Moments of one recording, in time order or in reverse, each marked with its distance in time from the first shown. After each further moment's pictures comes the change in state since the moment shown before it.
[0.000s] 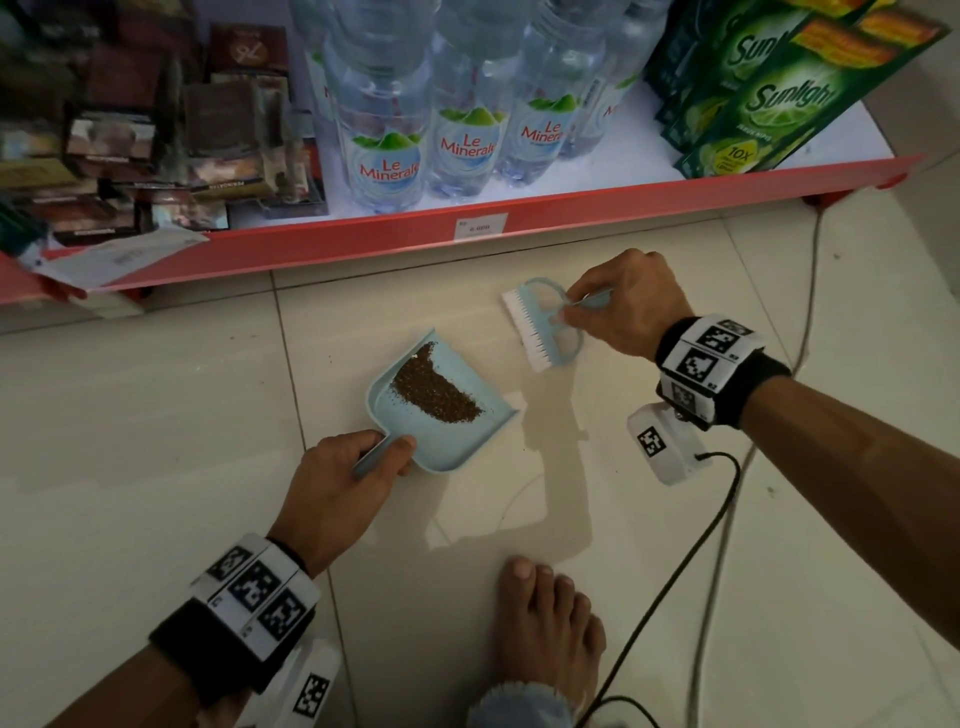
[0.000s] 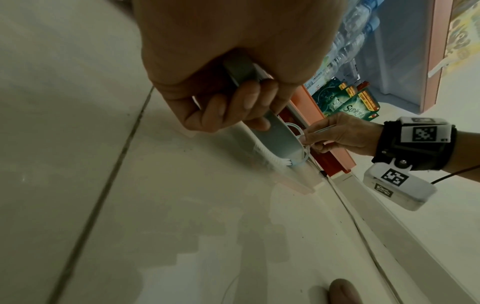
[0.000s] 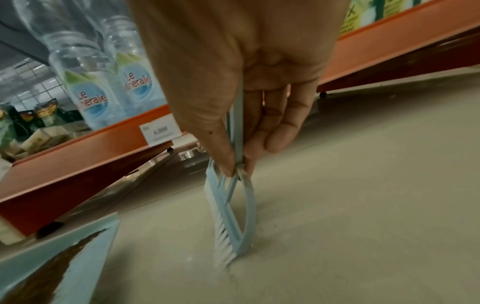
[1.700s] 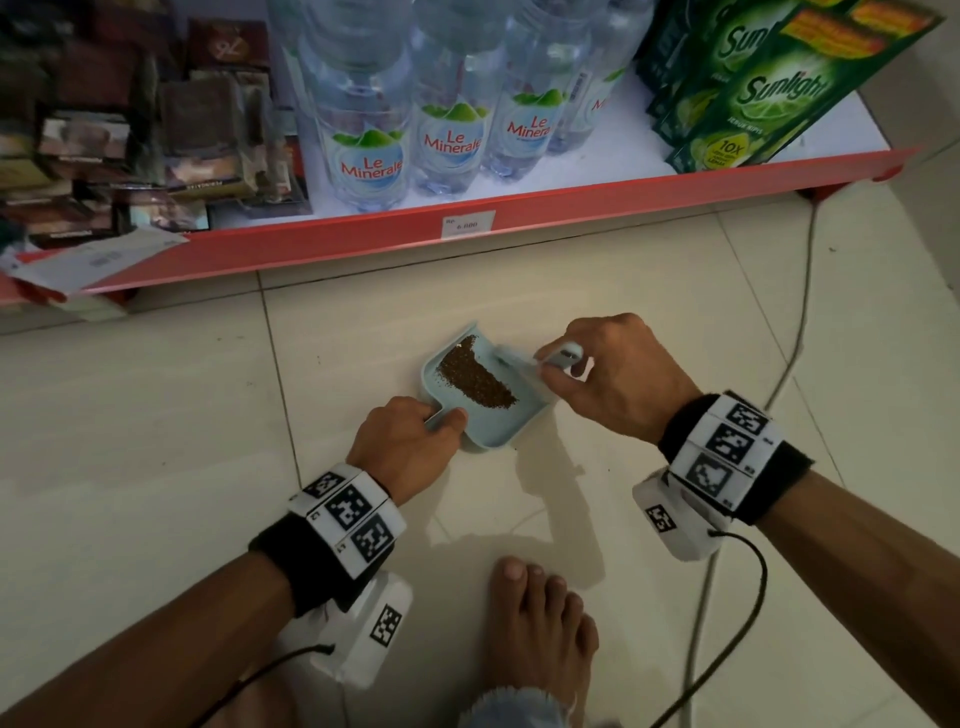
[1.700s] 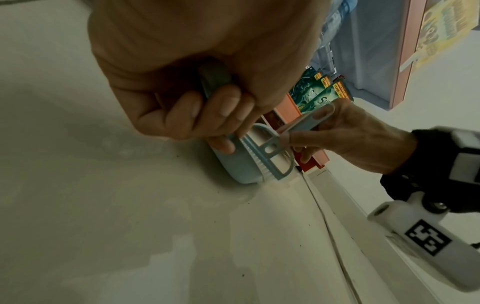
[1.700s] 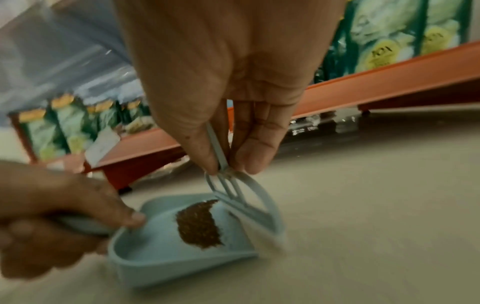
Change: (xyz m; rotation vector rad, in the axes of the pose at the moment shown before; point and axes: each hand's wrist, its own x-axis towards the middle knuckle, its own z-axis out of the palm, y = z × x) left_hand 0.038 0.048 0.044 0.309 -0.102 -0.120; right_hand -0.066 -0.010 0.009 -0.045 -0.085 -0.344
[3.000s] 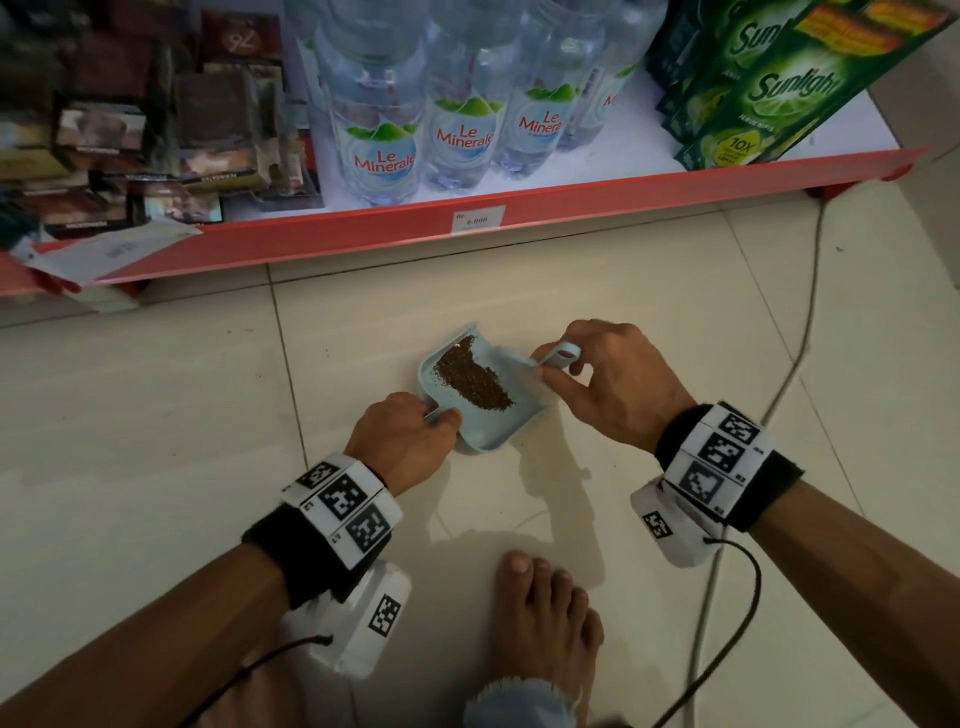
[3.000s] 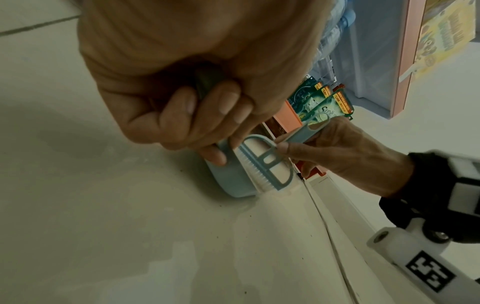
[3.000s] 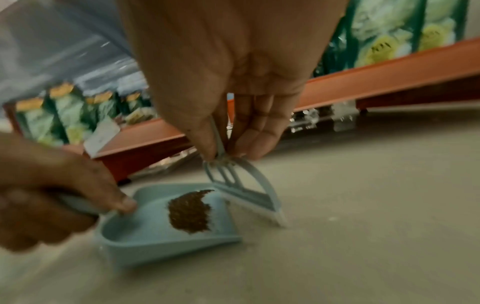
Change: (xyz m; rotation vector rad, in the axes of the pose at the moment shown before) left_hand -0.002 -0.002 -0.011 0.051 -0.065 -0.080; right_hand -0.003 -0.001 0.017 -0.026 0.071 0.018
